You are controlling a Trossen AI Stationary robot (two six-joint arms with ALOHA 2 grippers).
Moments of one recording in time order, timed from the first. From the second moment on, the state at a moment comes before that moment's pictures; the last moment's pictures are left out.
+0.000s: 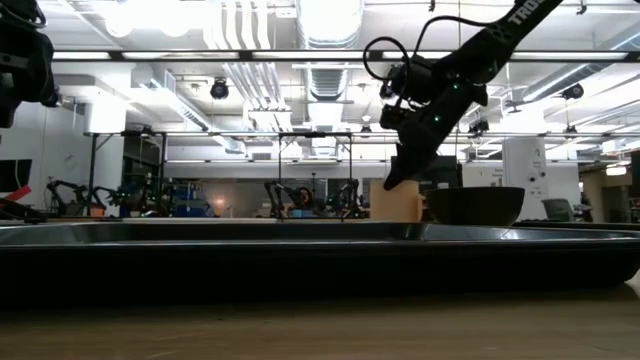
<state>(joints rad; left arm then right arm) -0.24 0.16 0.01 0.04 0.99 -0.04 -0.55 1.61 0.94 -0.24 -0.20 -0.22</state>
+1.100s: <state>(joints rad) -0.23 0.16 0.01 0.04 0.99 -0.04 -0.30 1.59 1.13 -0.22 -0.37 -0.22</state>
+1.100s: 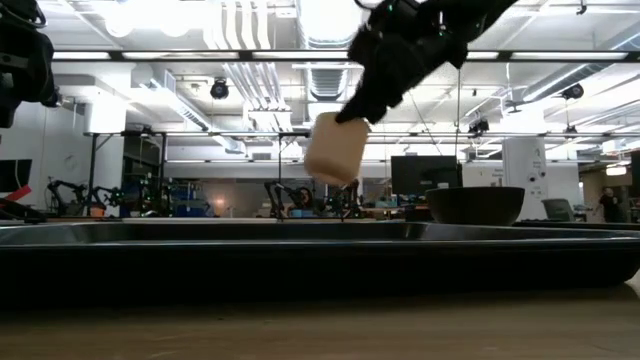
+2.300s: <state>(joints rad) -0.23 0.16 0.01 0.04 0.99 -0.04 -0.10 2.00 1.62 -0.42 -0.26 -0.33</state>
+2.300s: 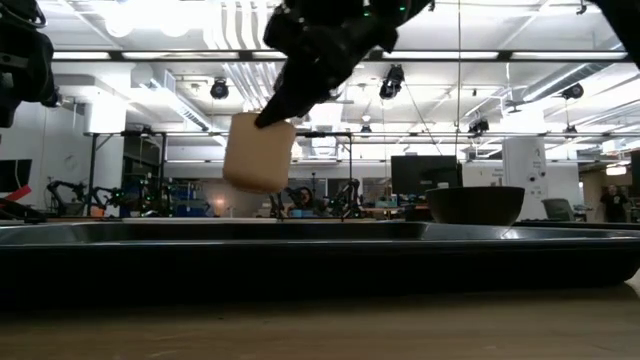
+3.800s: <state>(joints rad) -0.23 0.16 0.01 0.04 0.99 -0.04 -0.02 2.34 2.15 -0.64 -0.27 -0.49</state>
